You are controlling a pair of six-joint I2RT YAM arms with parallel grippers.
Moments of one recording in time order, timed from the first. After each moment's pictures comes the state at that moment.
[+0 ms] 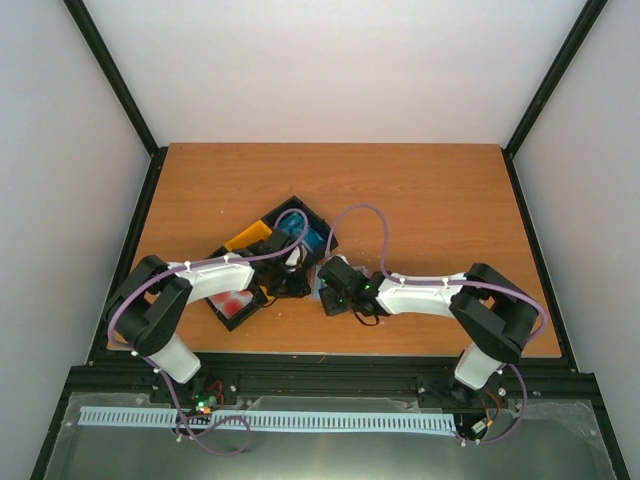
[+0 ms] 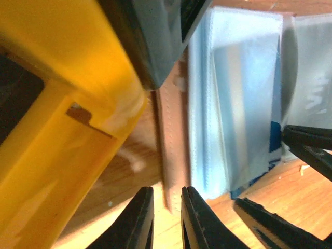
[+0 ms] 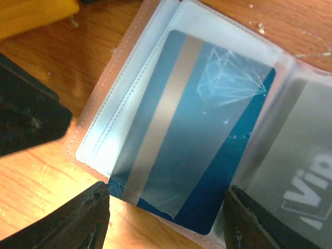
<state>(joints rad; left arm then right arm) -0.64 1.60 0.79 -0.31 0.31 -0.61 0.98 1.65 0.83 -0.22 0.14 0.52</state>
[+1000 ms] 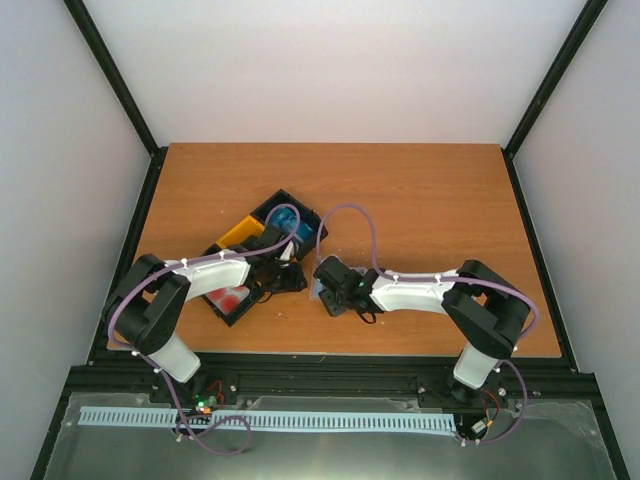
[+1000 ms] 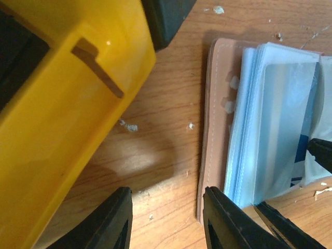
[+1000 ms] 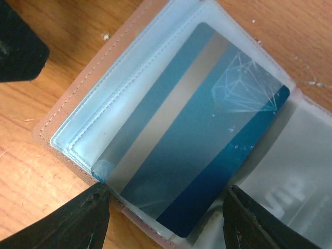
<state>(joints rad) -0.59 1.60 0.80 -0.33 0.27 -0.62 0.98 1.68 0.87 -0.30 0.21 0.34</state>
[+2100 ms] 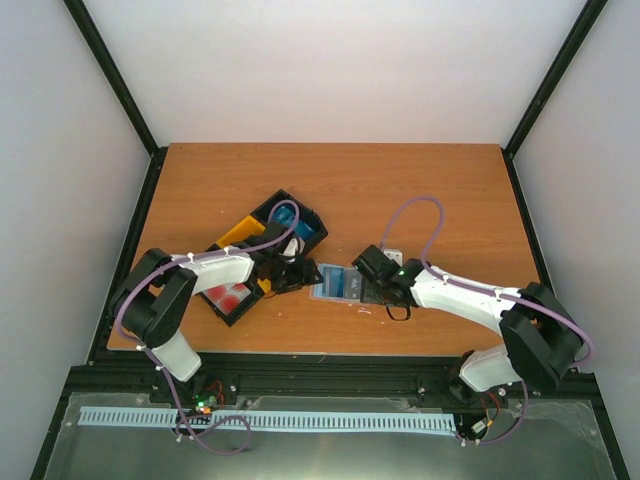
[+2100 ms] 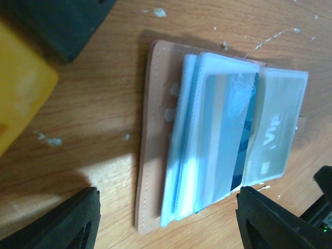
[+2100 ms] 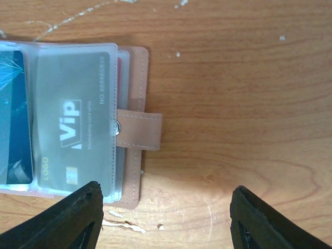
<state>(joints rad) -0.58 1.64 0.83 -0.26 0.42 -0.74 0.81 1.41 0.79 -0.62 0.26 0.84</state>
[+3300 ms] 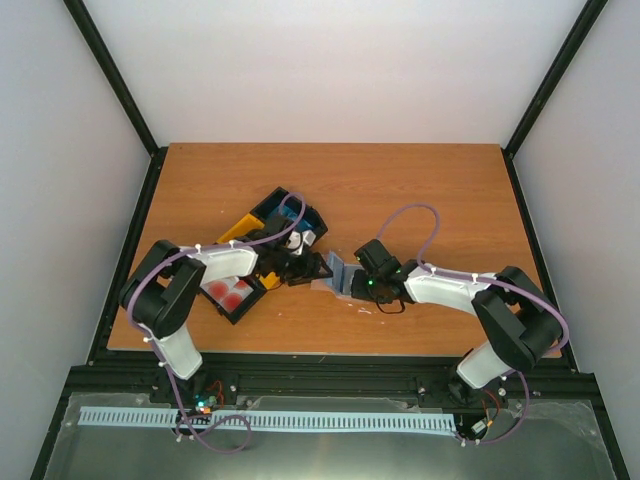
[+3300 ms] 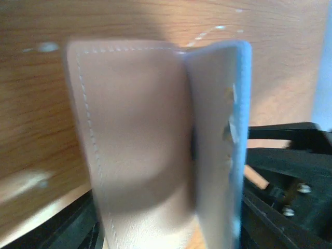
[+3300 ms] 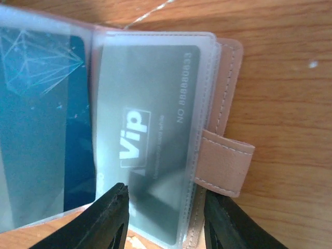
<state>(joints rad) -0.57 1.73 0.89 -0.18 0.59 -0.66 0.72 1.54 0.73 -0.30 -0.02 0.83</state>
